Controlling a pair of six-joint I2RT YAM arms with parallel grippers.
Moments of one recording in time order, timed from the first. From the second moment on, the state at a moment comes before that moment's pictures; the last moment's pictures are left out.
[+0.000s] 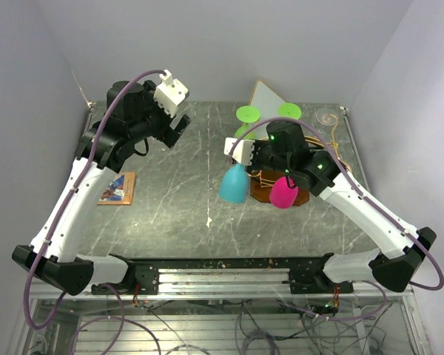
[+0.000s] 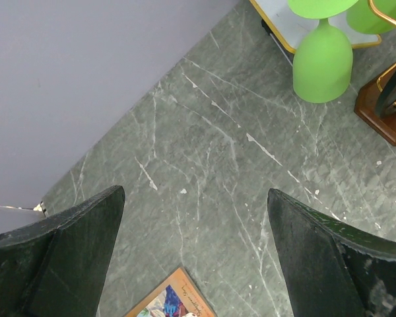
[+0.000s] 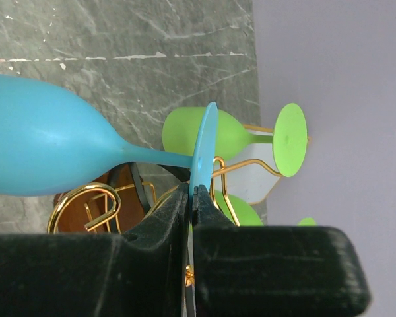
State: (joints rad) left arm -0.42 1.29 1.61 -0.68 0.11 0.43; right arm 0.77 1.30 1.41 -0.66 0.00 -0.95
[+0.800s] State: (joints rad) left arm -0.42 1.31 1.61 -0.68 0.10 0.43; right arm 0.76 1.24 1.37 -0.68 0.04 -1.03
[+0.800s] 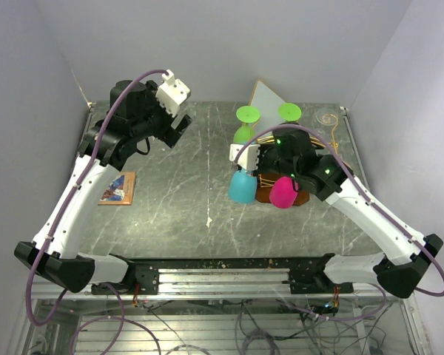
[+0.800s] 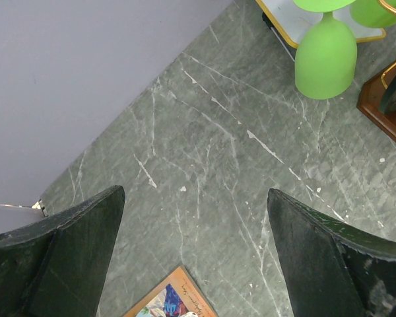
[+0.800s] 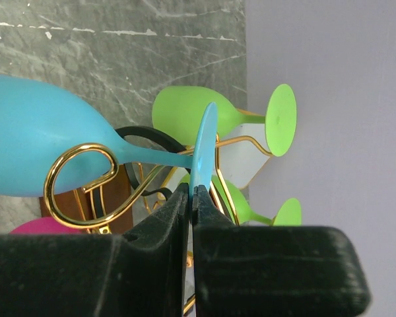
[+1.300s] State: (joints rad) left arm -0.42 1.31 1.61 -0.68 0.10 0.44; right arm 0.73 1.21 1.37 -0.74 0.01 -1.08
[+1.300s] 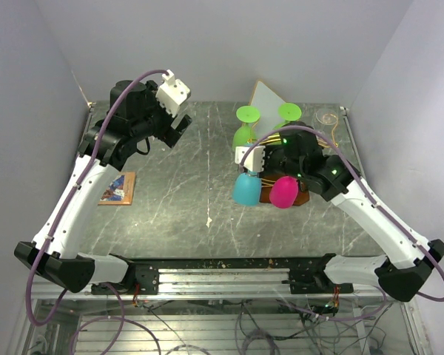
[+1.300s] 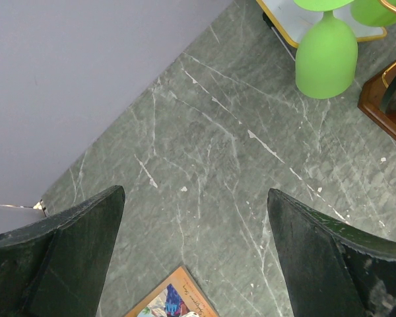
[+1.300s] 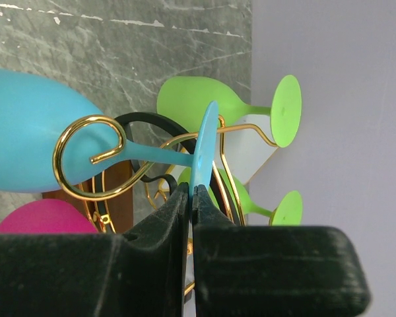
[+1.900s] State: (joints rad) left arm -0.42 1.31 1.61 -0.68 0.10 0.44; right arm 0.60 1.12 1.38 -0.84 -0.21 -1.12
